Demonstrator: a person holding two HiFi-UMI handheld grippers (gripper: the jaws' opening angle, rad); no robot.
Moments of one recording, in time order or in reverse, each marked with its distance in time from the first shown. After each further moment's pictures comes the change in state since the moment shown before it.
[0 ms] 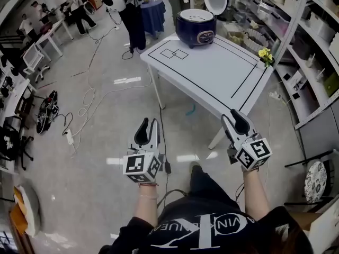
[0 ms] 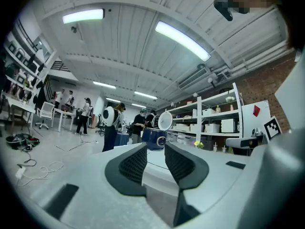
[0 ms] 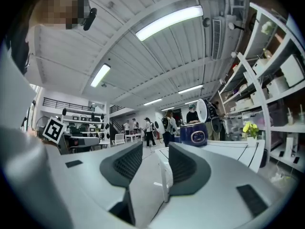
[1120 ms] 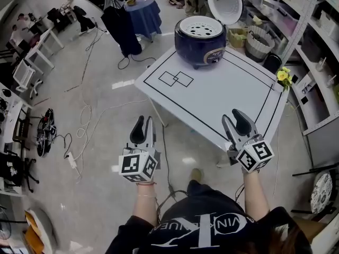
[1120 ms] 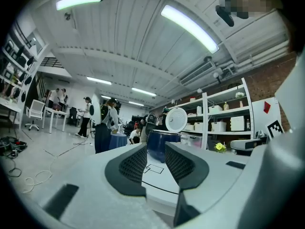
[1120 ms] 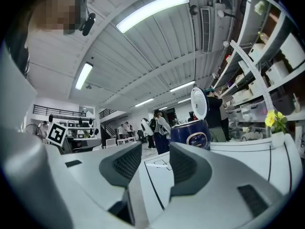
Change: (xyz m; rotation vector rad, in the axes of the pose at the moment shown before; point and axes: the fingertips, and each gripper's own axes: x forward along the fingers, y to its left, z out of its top) left arm 0.265 0.112 0.023 0.012 0.029 -0.041; right arm 0.231 -0.125 0.004 0.090 -0.012 -0.064
